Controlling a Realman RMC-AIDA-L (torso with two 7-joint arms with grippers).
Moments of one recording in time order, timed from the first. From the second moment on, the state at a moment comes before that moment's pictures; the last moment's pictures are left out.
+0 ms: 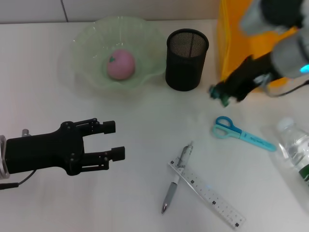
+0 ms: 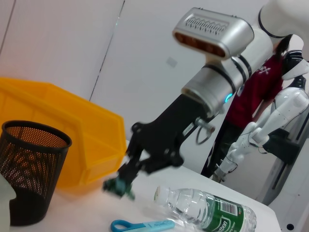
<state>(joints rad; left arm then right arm) -0.34 -2.03 0.90 0.62 1.77 1.75 -1.35 0.60 2.08 -1.34 -1.35 -2.50 -1.41 2.30</state>
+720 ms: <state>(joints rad) -0.35 -2.03 0.90 0.61 1.77 1.75 -1.35 0.67 2.08 -0.91 -1.15 -2.50 -1.20 2.26</state>
